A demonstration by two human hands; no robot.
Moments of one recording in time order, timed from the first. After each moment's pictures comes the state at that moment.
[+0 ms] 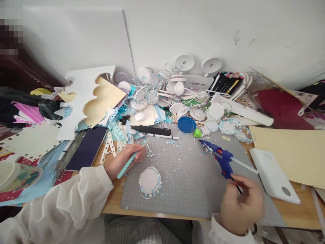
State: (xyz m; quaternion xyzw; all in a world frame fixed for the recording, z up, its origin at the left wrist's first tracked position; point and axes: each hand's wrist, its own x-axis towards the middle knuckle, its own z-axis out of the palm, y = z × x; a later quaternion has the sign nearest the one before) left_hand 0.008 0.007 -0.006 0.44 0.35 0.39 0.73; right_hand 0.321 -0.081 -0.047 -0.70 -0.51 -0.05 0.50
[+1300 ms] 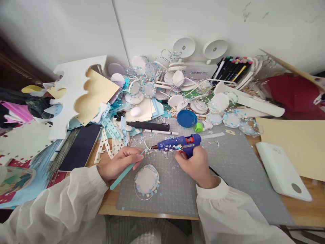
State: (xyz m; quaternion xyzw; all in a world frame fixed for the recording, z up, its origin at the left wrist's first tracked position) left_hand 0.007 0.003 0.004 0.58 0.35 0.31 0.67; right_hand 0.251 0.001 -0.009 -0.66 -0.64 0.10 0.37
